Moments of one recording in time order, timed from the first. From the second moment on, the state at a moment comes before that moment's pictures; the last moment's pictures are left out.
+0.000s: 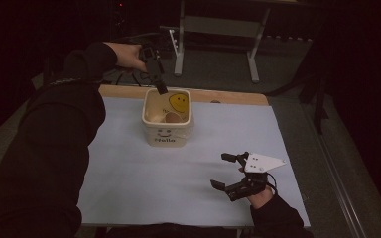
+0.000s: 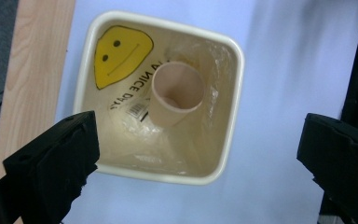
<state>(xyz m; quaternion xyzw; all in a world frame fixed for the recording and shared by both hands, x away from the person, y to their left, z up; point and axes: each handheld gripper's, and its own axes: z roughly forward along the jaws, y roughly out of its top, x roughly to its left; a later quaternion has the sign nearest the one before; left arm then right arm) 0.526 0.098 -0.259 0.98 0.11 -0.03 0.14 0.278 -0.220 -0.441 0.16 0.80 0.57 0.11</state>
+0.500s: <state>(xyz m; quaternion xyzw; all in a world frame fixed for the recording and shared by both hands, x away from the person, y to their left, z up) 0.516 0.108 -0.261 0.98 0.12 -0.01 0.15 0.277 -0.221 -0.440 0.16 0.80 0.57 0.11</state>
